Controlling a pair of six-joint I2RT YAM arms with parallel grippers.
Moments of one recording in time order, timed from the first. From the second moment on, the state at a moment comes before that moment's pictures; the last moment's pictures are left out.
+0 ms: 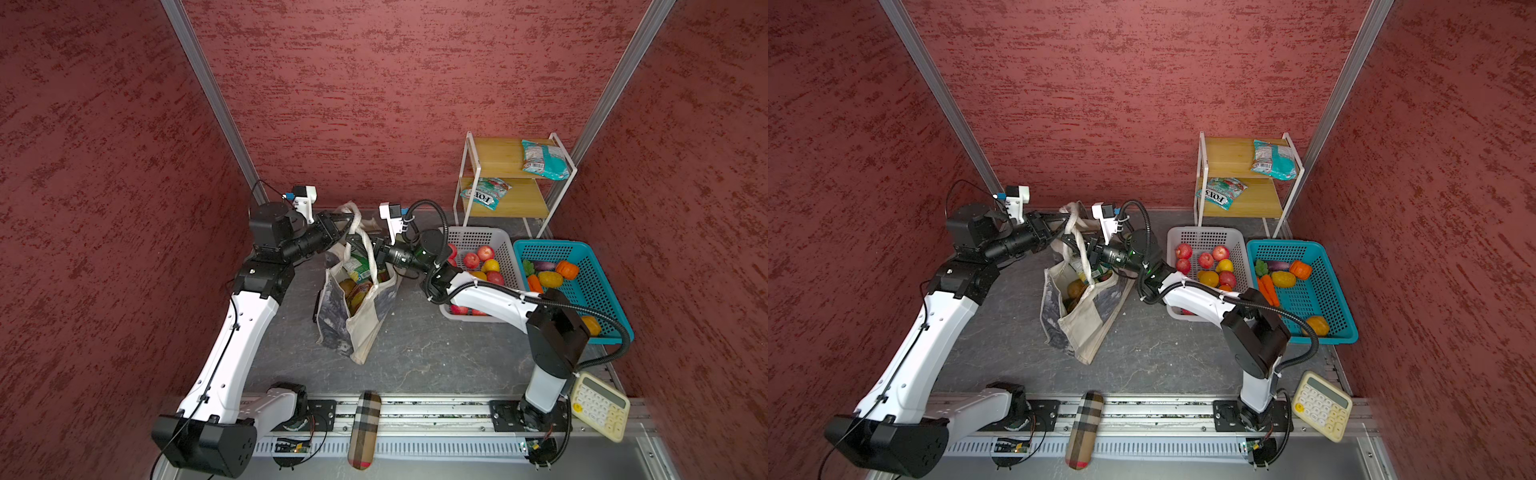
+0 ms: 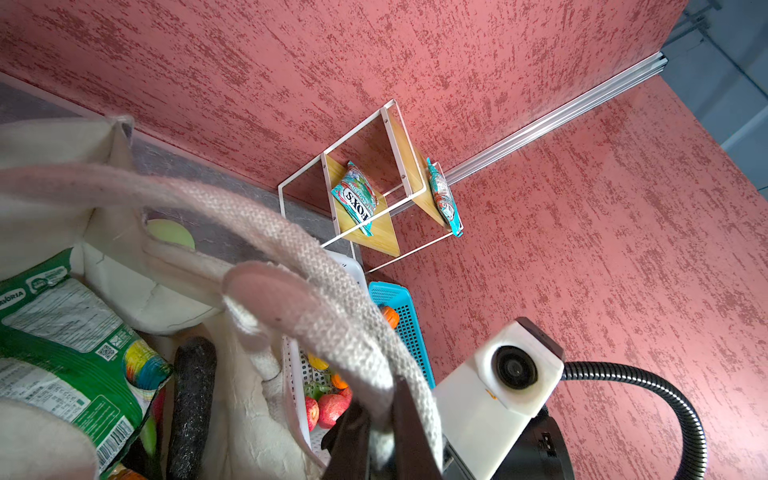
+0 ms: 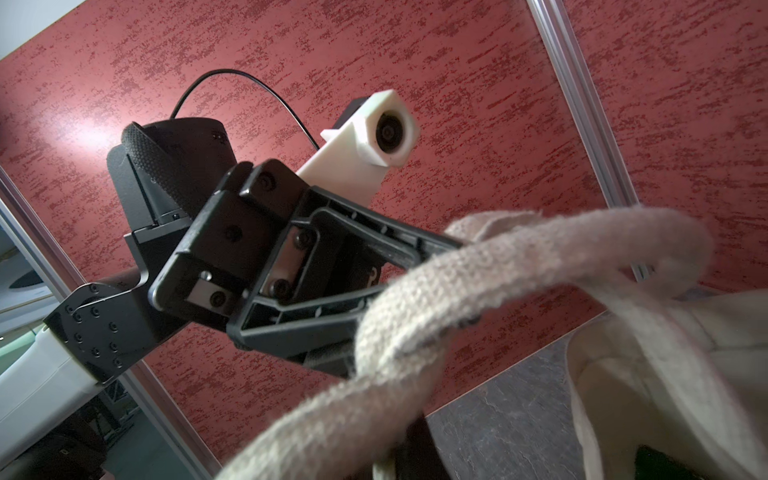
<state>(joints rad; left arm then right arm) -0.13 1.13 1.26 -0.32 0.65 -0.89 0.81 1.79 1.31 0.79 -0.51 0.69</state>
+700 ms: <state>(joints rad) 0.02 1.10 1.21 -0.32 0.81 -0.94 0.82 1.65 1.23 0.48 -0.36 0.49</state>
